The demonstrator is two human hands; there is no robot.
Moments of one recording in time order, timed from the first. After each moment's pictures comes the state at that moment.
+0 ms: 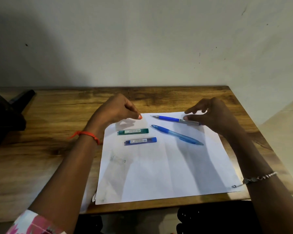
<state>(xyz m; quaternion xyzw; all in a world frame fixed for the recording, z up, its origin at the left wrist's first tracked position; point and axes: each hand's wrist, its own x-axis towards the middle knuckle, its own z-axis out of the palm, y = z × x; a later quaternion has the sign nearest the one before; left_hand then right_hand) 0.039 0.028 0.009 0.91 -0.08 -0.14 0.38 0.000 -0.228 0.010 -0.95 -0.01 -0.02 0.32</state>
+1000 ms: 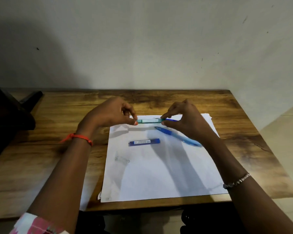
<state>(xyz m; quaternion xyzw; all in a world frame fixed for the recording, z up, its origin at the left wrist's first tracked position) 0.031 0.055 0.018 0.92 -0.16 -0.14 0.32 -0.004 -0.169 0.005 -0.95 -0.11 -0.03 0.30</state>
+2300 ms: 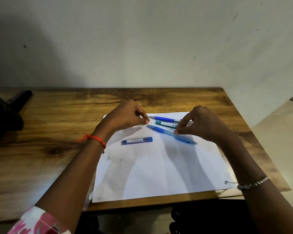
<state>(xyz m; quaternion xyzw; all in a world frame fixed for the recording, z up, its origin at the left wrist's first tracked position) 0.026 0.000 0.005 0.92 -0.15 -0.14 0.35 -0.023 -0.212 0.024 -0.96 -0.06 0.07 0.26</state>
